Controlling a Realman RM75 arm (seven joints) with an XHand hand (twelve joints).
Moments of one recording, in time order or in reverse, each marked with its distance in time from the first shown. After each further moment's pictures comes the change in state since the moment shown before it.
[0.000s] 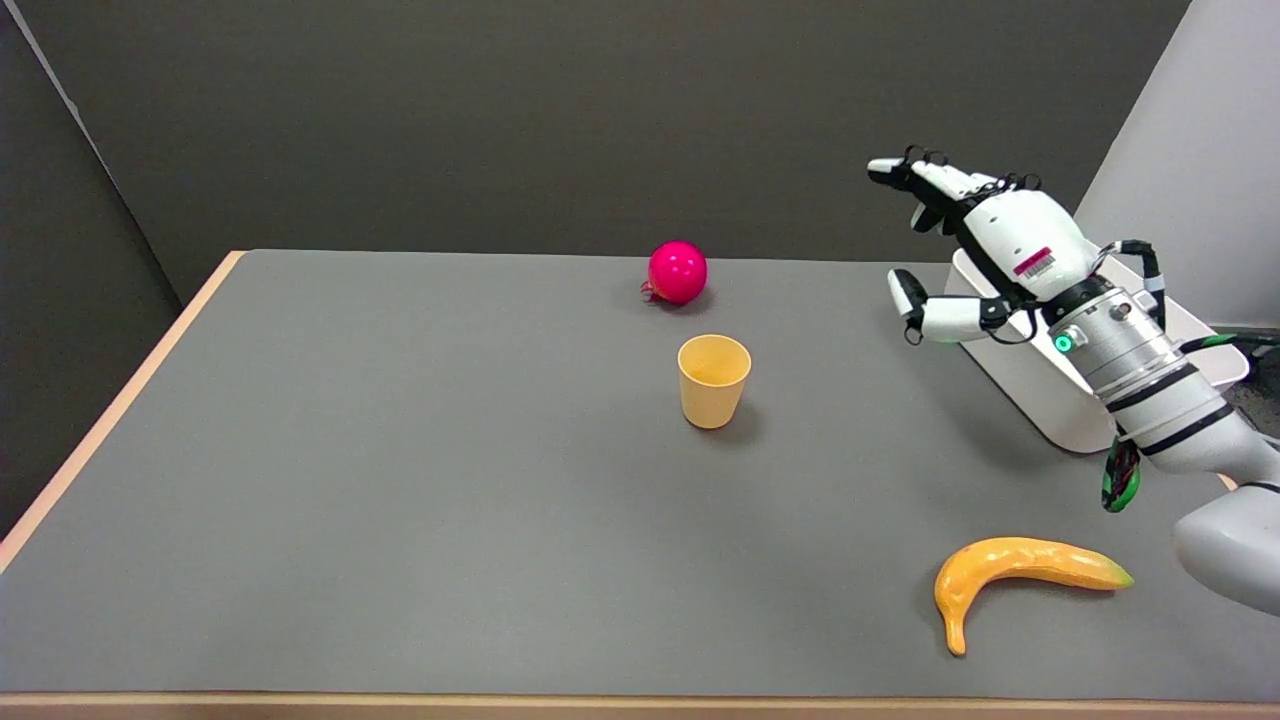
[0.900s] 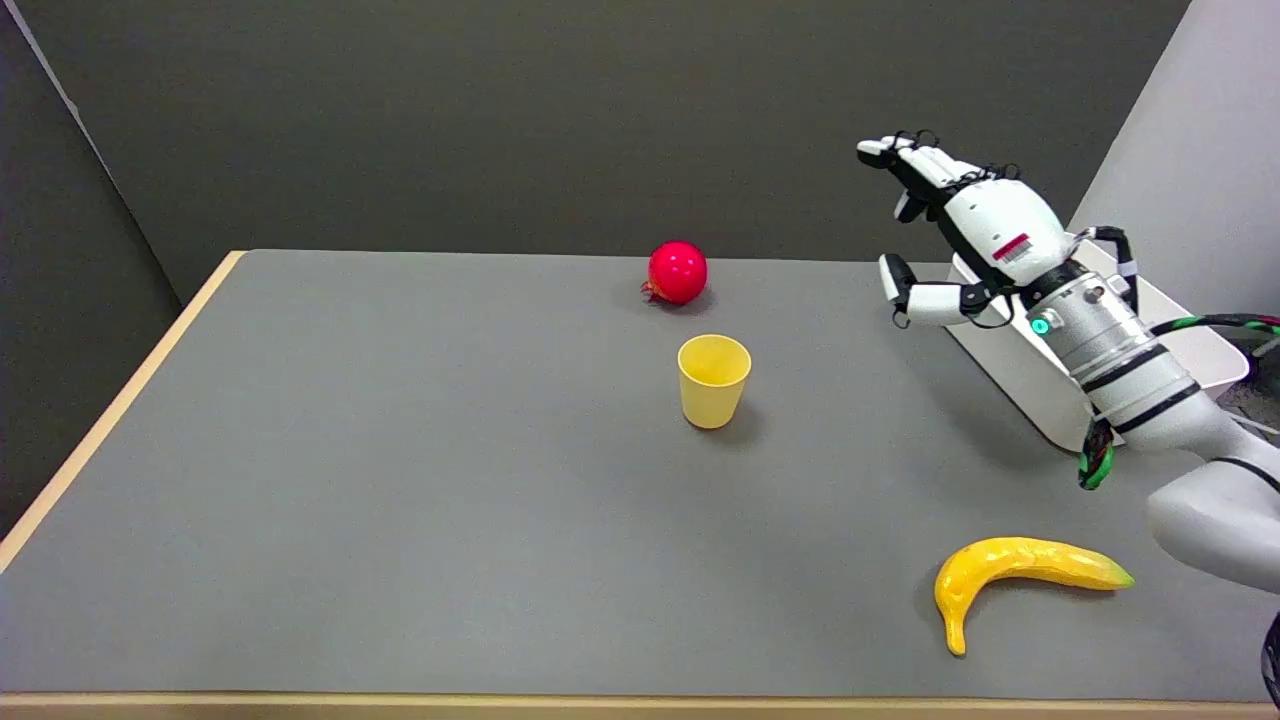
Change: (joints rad) arm 0.129 0.024 -0.109 -0.077 0.028 0.008 -0.001
